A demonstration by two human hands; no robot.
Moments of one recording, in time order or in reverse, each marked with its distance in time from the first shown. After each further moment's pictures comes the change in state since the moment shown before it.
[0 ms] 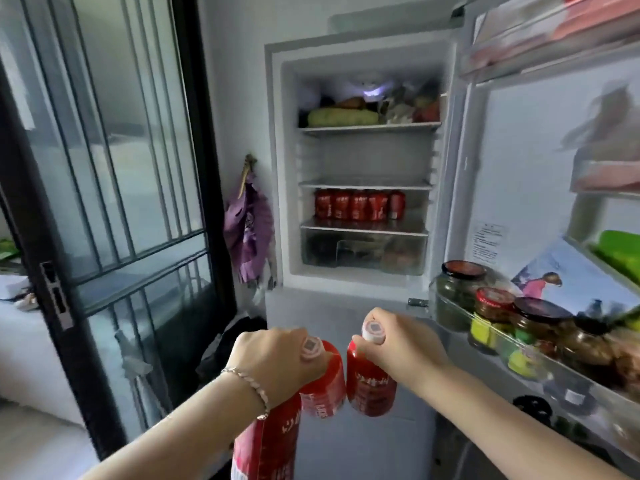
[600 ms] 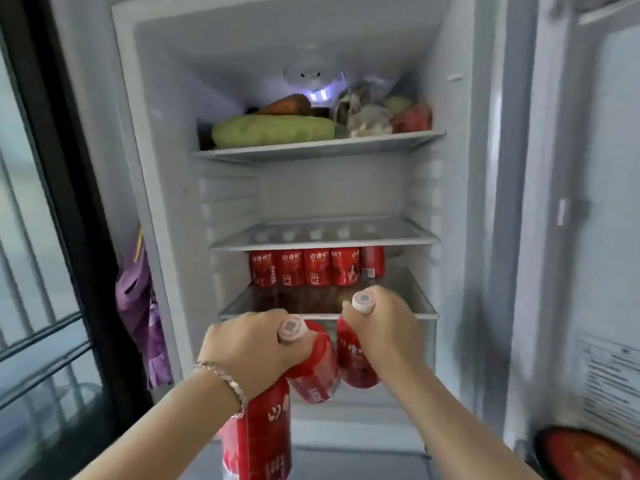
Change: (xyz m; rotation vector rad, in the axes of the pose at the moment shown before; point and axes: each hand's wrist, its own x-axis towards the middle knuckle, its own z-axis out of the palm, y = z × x) left_hand 0.403 -0.010 0.068 -0.061 0.173 0.097; right_hand 0.375 0.157 0.025 0.147 0.542 0.306
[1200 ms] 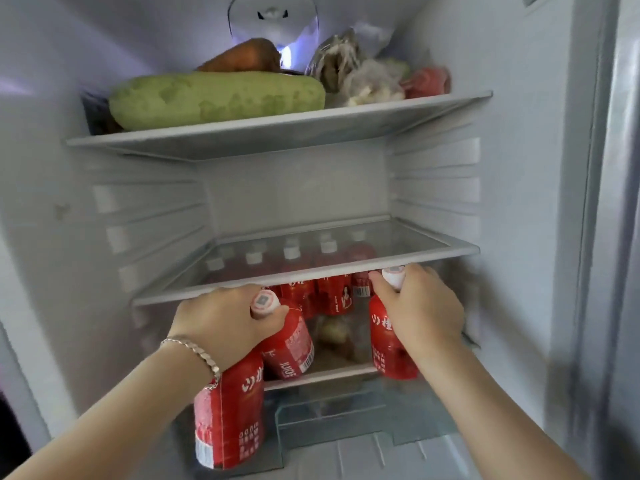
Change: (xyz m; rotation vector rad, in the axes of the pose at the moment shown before) left_hand 0.185 -0.065 0.064 0.016 0.011 0.154; right_hand 0.126 0.025 0.052 -0.358 0.229 0.174
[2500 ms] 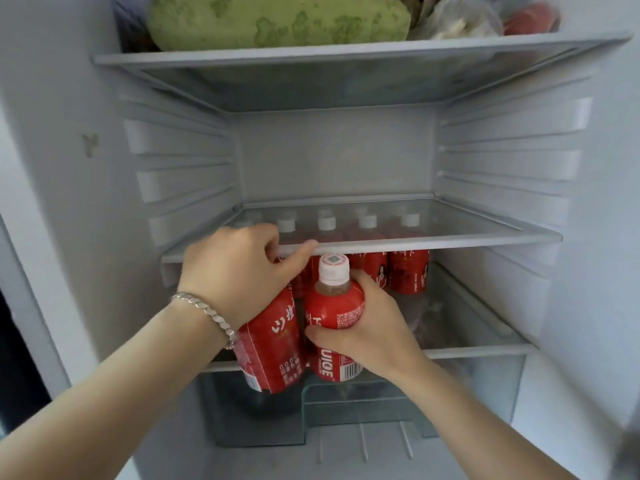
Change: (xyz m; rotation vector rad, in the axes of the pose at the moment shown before) left_hand 0.005 -0.018 -0.004 -0.149 0.290 -0.052; right_hand -0.039 -0.042 0.064 0.777 -0.584 -0.257
